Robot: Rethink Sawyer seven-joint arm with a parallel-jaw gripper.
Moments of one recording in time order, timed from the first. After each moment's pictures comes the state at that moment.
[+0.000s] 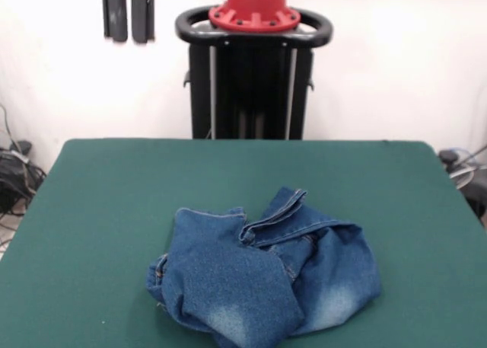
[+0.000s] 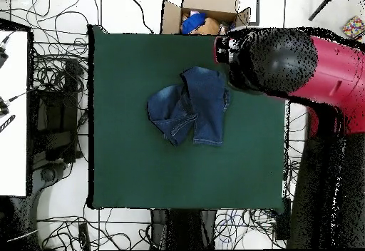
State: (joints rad) arm -0.53 -0.90 0.30 1.29 -0.14 0.92 1.44
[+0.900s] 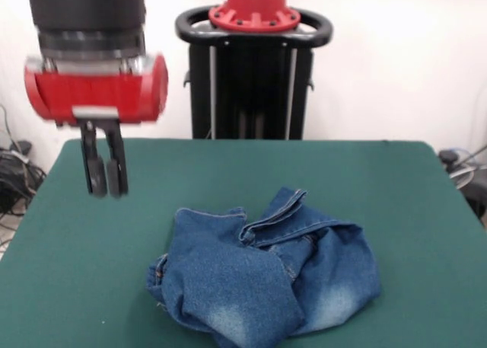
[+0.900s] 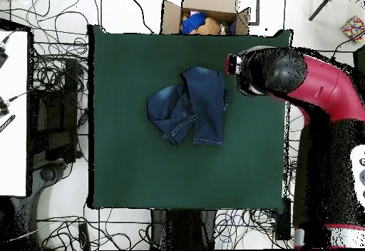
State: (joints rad) arm -0.59 -0.68 0.30 1.31 -0.17 0.79 1.44
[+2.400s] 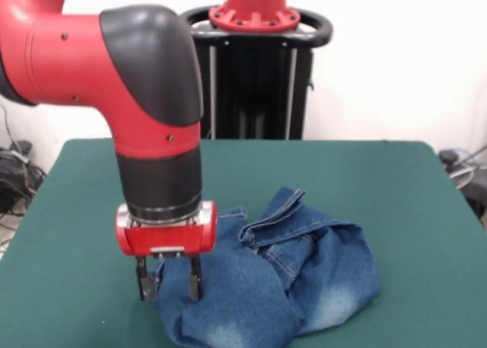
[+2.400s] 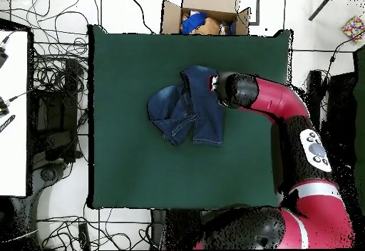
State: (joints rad) arm -0.57 -0.43 0.29 1.33 -0.24 0.56 1.44
